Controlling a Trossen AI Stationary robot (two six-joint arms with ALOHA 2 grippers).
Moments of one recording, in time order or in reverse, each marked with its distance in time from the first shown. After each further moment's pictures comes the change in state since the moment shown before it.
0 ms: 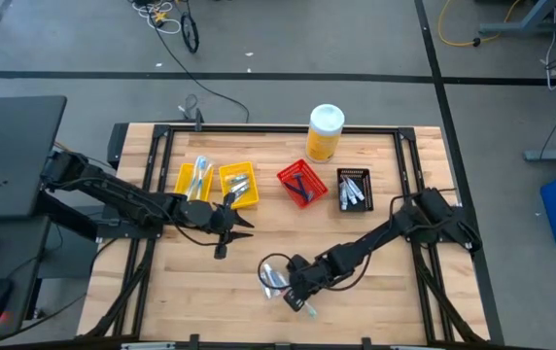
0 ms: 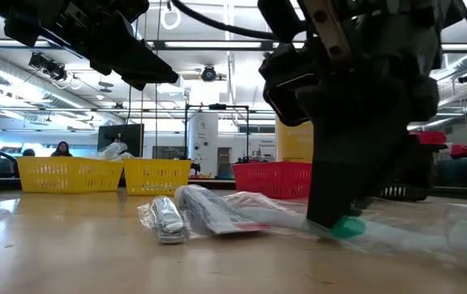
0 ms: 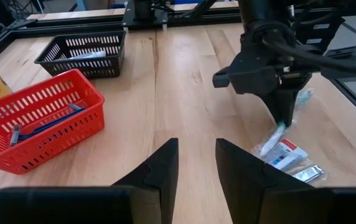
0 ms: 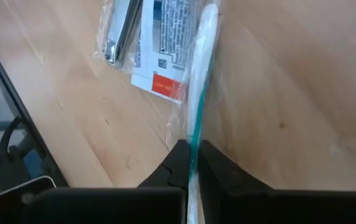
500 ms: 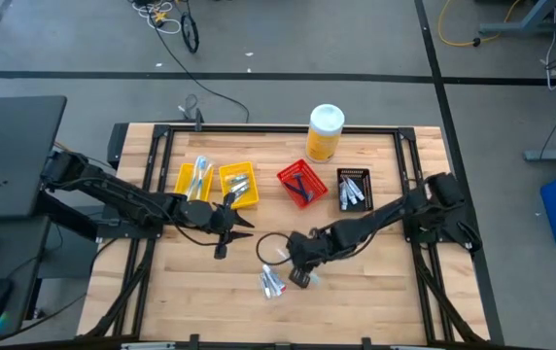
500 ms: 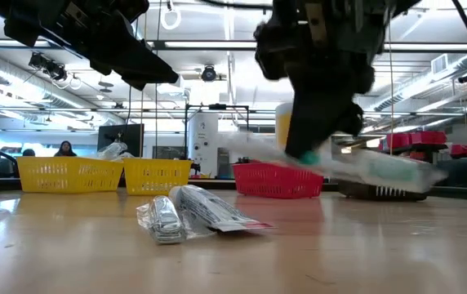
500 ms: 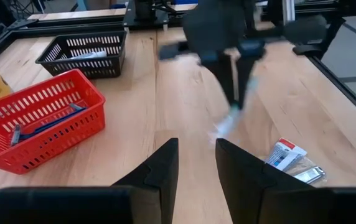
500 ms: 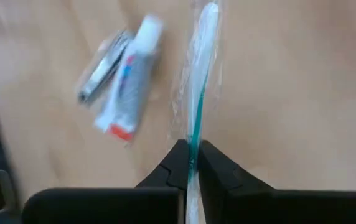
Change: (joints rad) left arm 0.000 0.000 0.000 0.000 -0.002 -0.002; right arm -0.127 -0.161 -0.004 -0.197 0.052 -0.408
